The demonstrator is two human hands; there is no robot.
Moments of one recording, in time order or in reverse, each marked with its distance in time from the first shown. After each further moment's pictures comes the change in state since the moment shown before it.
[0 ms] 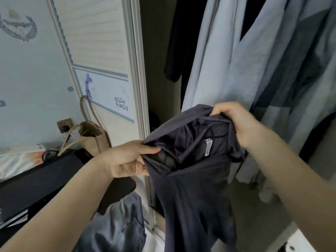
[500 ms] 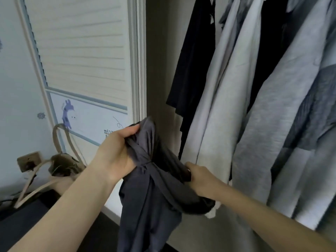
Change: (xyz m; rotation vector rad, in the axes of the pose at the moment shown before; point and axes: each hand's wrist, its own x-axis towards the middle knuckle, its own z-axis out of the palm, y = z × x) left_hand 0.068 0.115 -0.090 -0.582 -0.144 0.373; right_hand 0.139 0.069 0.052 -1.102 0.113 -0.116
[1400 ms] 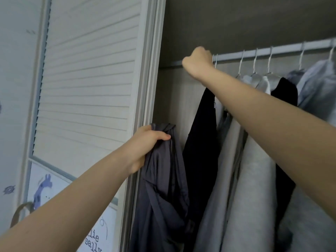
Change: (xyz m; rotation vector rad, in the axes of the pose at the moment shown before) left_hand 0.142 0.140 0.100 0.680 0.003 0.402; right_hand 0.186 -0.287 -0.359 -0.141 1.133 -0.280
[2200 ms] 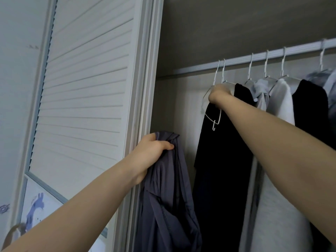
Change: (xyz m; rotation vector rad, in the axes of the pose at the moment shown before) left_hand 0.057 -0.009 0.010 0.091 0.053 0.095; right_hand 0.066 0.120 0.055 -0.258 -0.172 0.223
